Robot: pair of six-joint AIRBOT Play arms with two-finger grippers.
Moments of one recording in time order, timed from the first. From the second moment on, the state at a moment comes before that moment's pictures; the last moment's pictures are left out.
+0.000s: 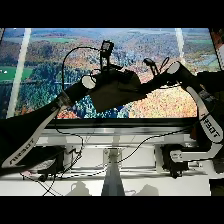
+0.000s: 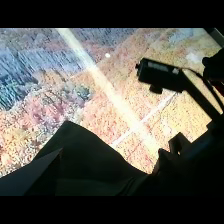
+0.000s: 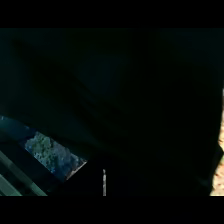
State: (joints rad) left arm -0.71 -1.43 1.11 0.39 -0.18 -0.71; right arm 0.14 -1.53 1.06 -0.95 1.10 0.96
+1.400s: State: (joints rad) left arm -0.68 -1.43 1.11 0.40 -0.18 -0.71; right arm -0.04 -1.65 1.11 -0.89 1.02 1.17
